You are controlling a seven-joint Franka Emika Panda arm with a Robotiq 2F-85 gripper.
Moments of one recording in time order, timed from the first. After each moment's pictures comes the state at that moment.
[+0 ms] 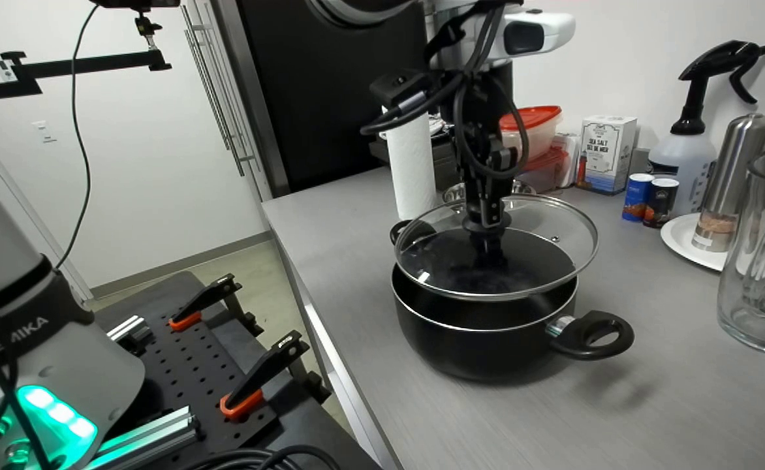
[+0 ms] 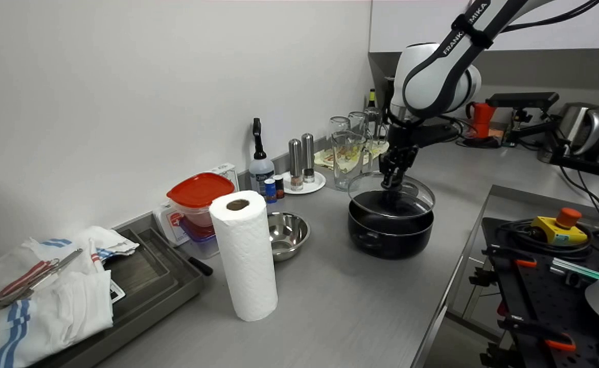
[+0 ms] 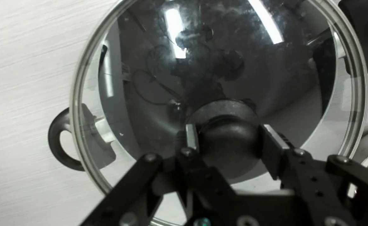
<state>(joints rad) -0.22 0.12 -0.23 -2.46 0.05 2.66 0.11</state>
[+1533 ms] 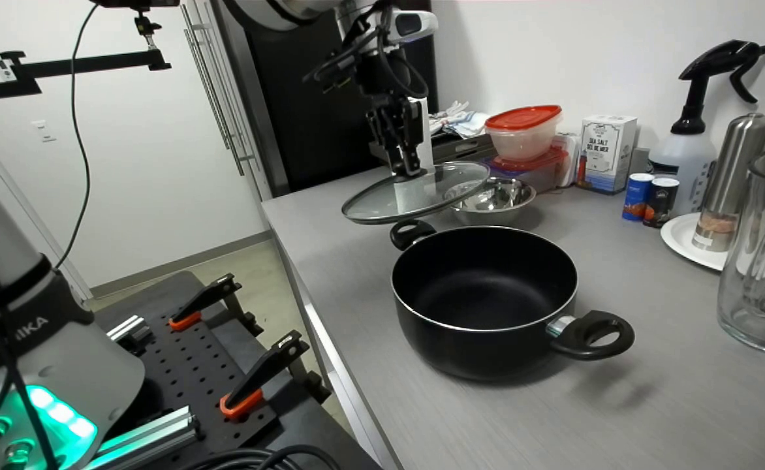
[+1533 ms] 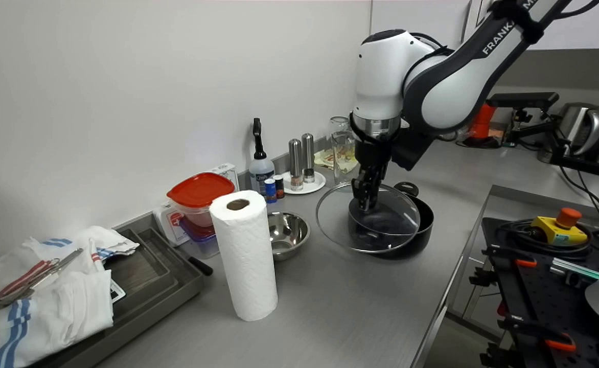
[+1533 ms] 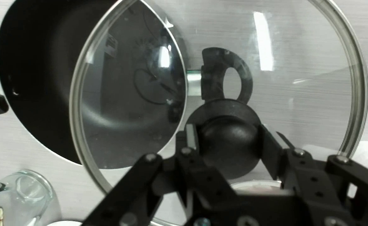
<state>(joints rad) 0.00 0.08 -0.07 -2.43 -0.28 2.55 0.43</state>
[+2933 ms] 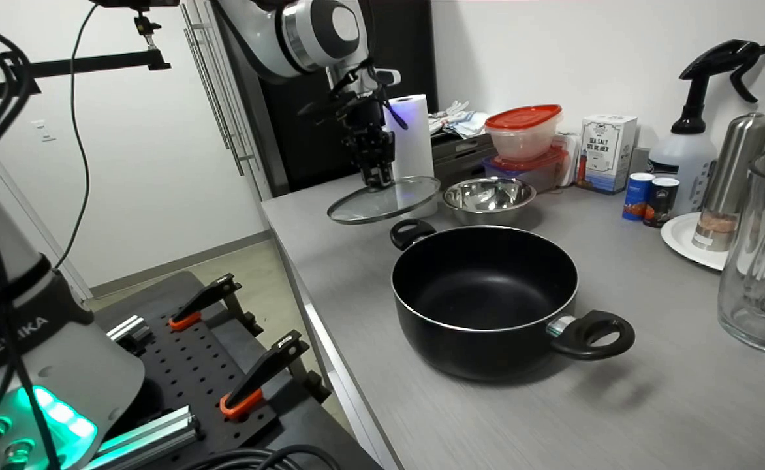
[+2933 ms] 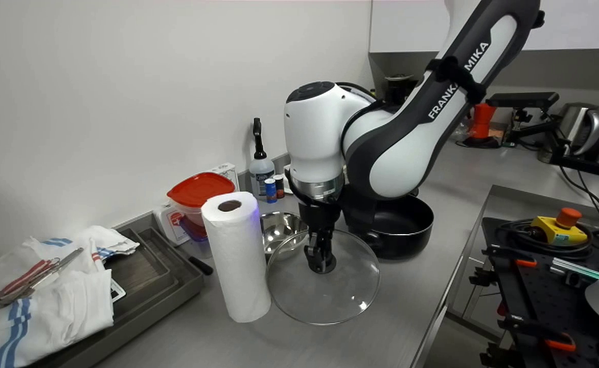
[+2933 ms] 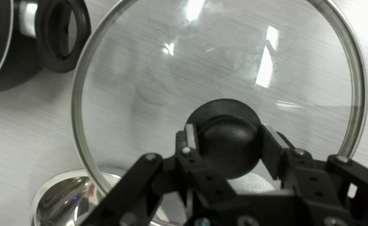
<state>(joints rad) 0.17 0.41 0.03 -2.14 -0.26 2.52 0.35</state>
